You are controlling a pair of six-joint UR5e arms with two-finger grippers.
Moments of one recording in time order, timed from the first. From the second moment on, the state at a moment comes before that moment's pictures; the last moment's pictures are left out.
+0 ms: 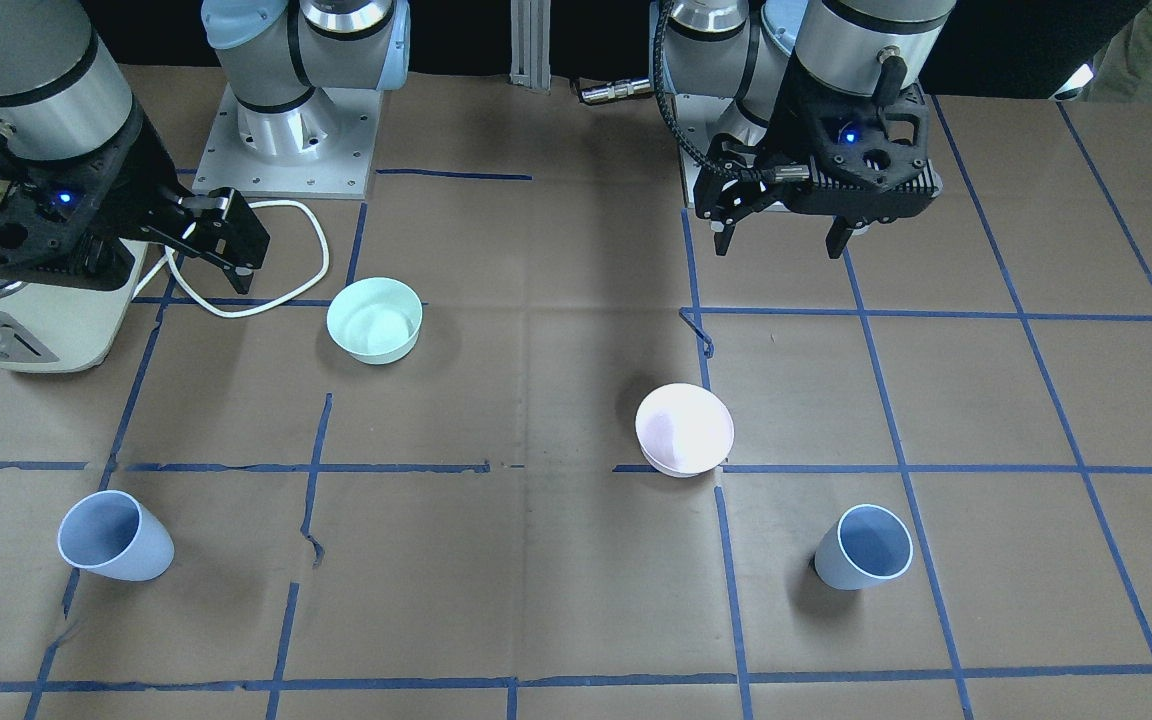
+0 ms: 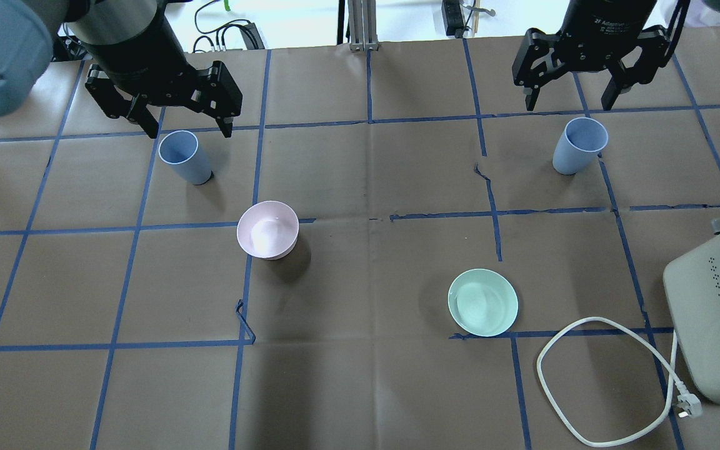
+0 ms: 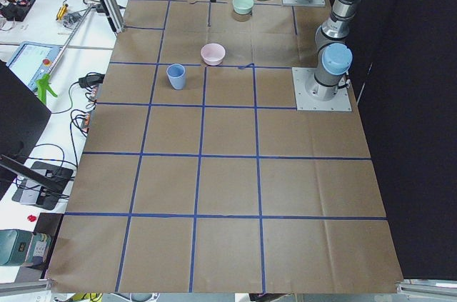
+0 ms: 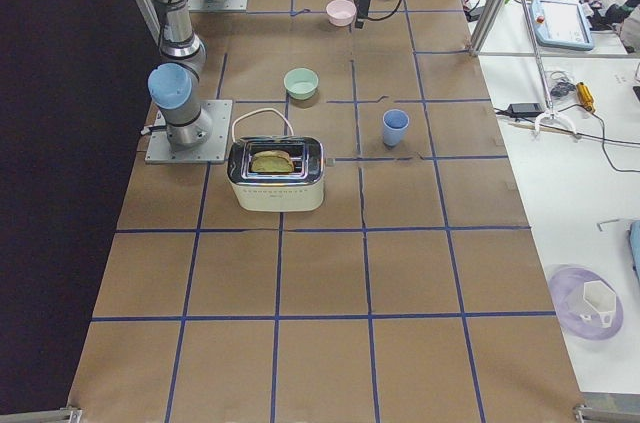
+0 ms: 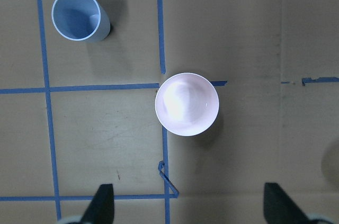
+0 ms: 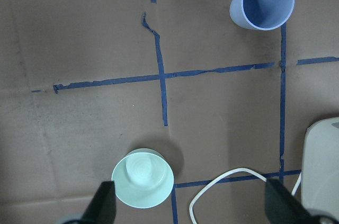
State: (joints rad) left arm -1.65 -1.61 -1.44 -1.62 1.60 -0.05; right arm 1.56 -1.43 1.35 -1.42 -1.61 0.08
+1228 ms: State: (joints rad) left arm -1.49 -1.77 -1.40 -1.56 1.59 0.03; right arm 1.32 -1.21 1.22 -1.58 -1.60 -0.22
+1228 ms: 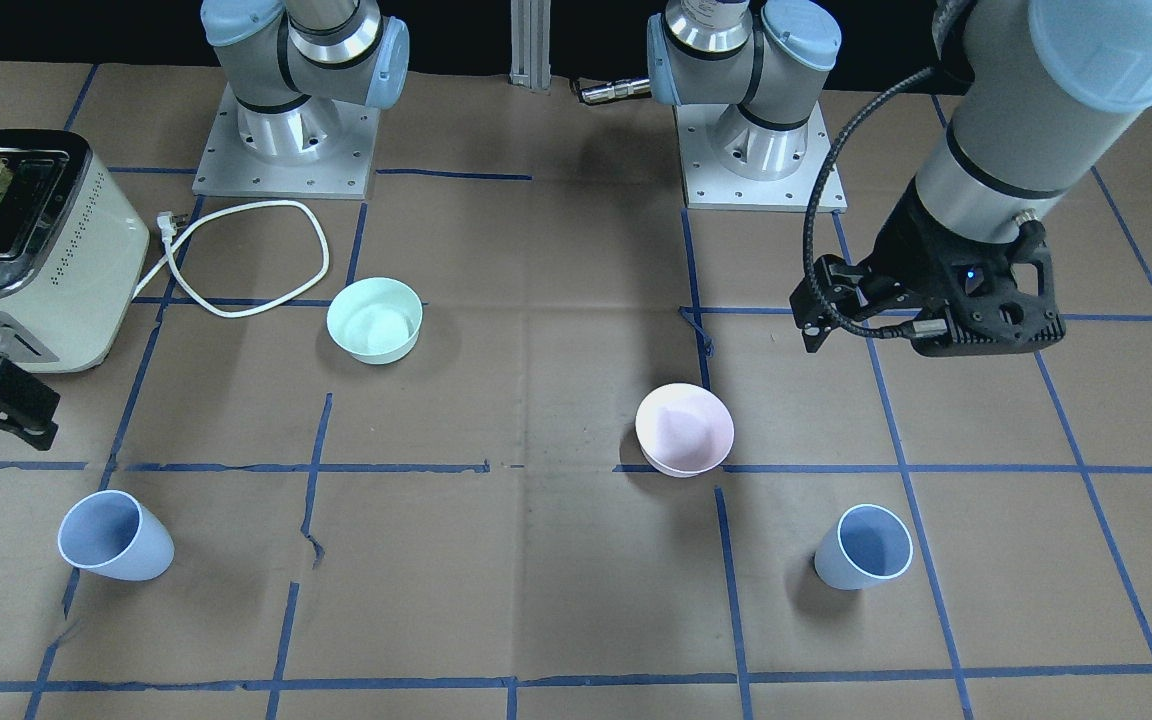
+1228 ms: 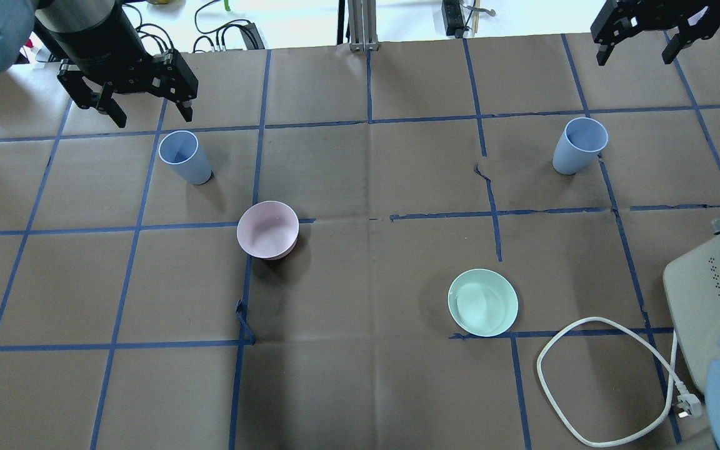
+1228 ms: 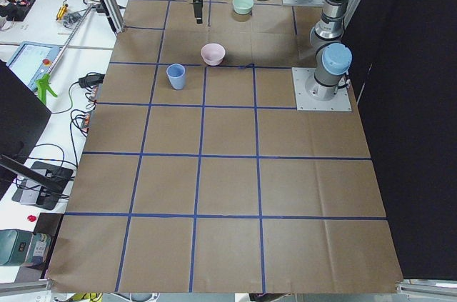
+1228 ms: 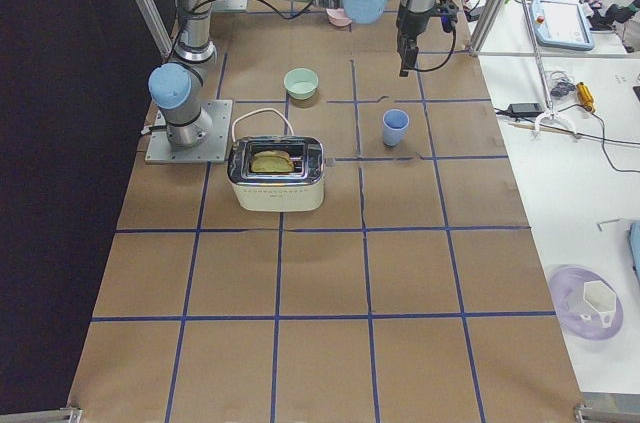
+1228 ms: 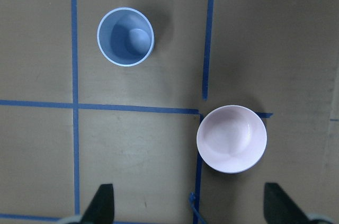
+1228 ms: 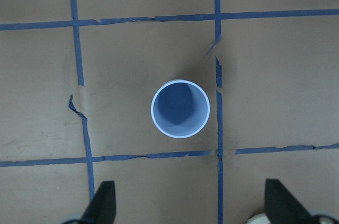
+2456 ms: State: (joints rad) left arm -1.48 -2.13 -1.42 -1.31 1.60 0.07; right arm 1.25 -1.10 1.51 -1.93 -1.59 -0.29
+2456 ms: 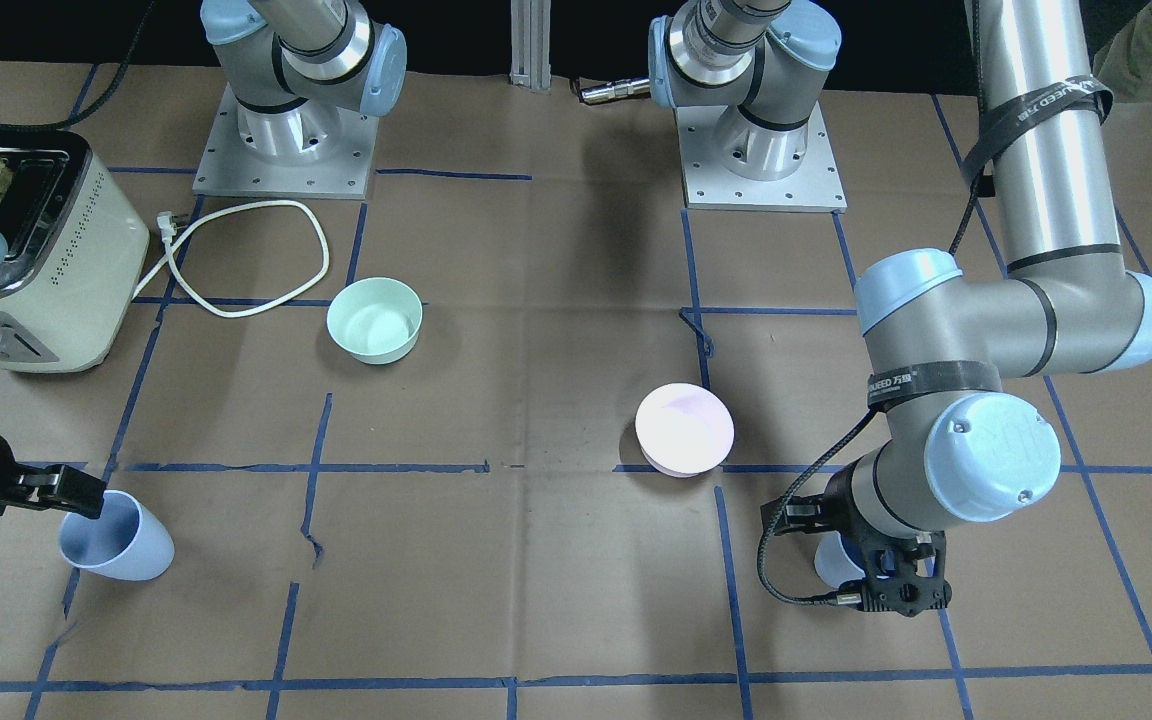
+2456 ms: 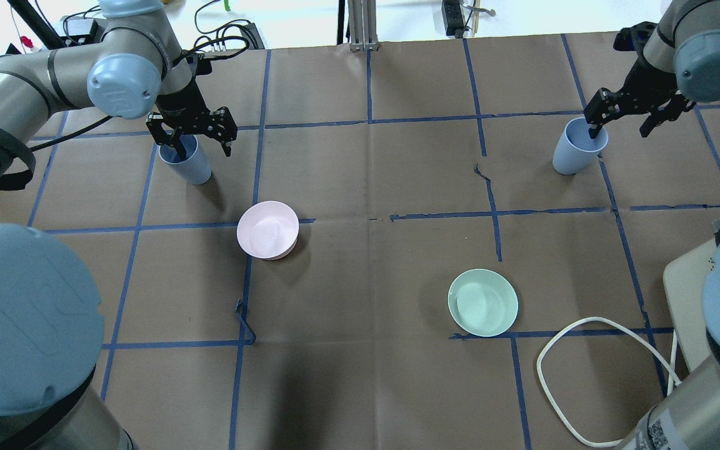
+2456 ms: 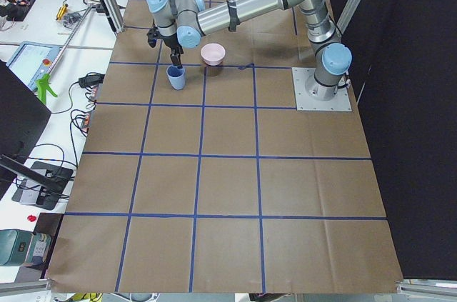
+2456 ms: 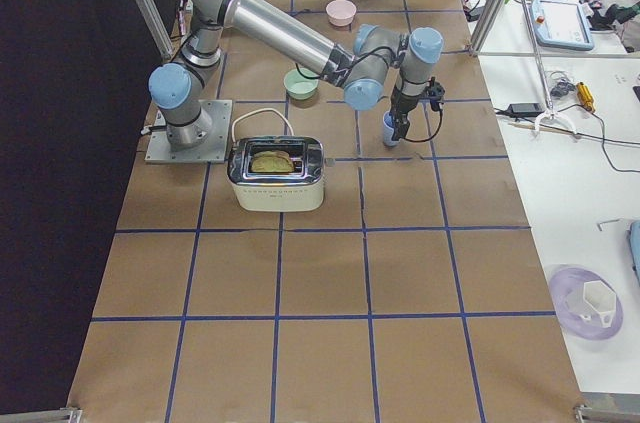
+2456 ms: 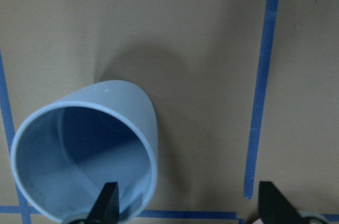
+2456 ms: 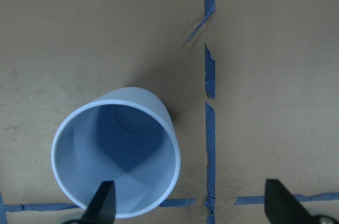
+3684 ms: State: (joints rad) left arm -1.60 -2.12 -1.34 -1.31 1.57 -0.09; right arm 1.25 -1.09 1.51 -1.93 -1.54 -0.27
